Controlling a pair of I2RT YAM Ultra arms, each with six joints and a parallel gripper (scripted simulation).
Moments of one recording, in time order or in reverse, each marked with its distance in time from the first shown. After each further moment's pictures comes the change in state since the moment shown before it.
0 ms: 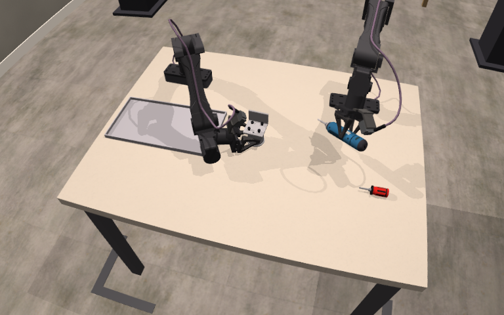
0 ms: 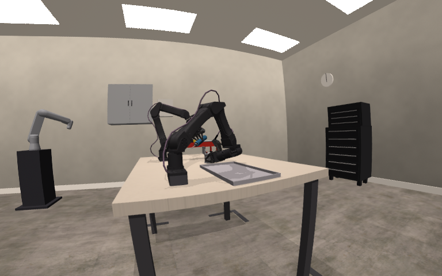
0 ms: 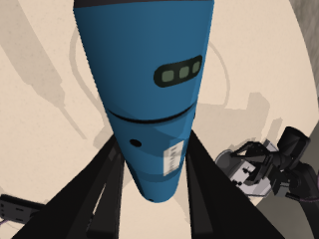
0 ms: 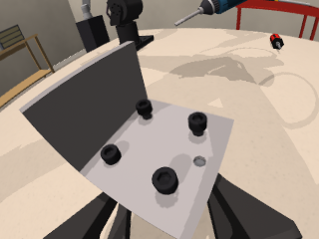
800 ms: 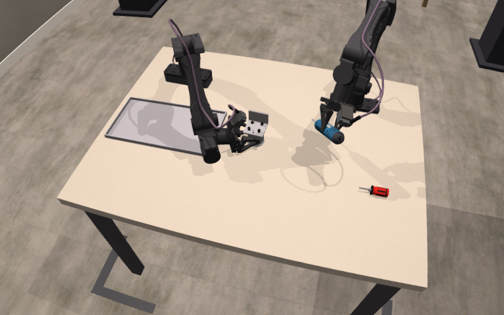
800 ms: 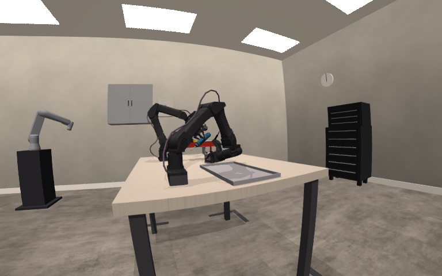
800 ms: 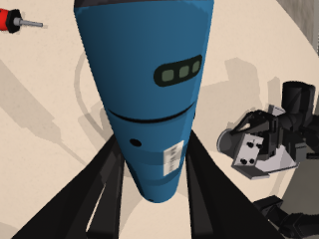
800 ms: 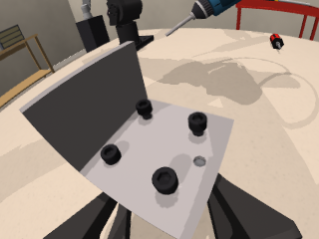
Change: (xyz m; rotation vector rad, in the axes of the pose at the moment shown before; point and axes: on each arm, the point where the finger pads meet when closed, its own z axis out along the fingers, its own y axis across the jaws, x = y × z) left arm 0.030 -0.050 -0.005 0.174 -0.061 0.294; right arm 0.000 0.000 0.000 0.000 0.000 0.000
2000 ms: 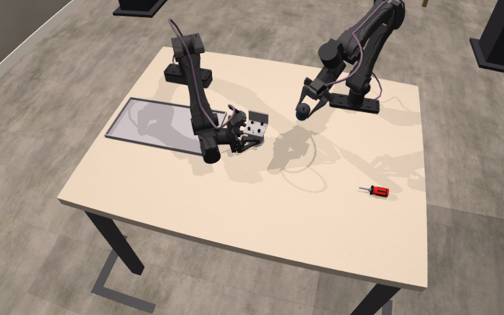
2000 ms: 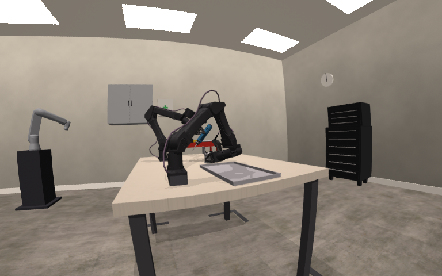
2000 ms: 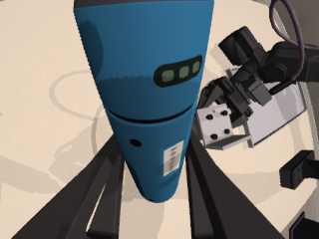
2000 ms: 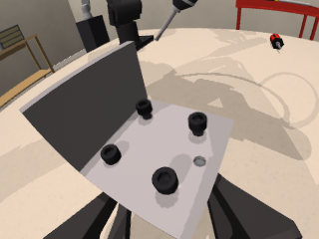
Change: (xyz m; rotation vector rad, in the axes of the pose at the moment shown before) left arm 0.026 -0.092 -0.029 0.314 -0.169 0.409; right arm 0.000 0.000 0.000 0.000 0.000 0.000
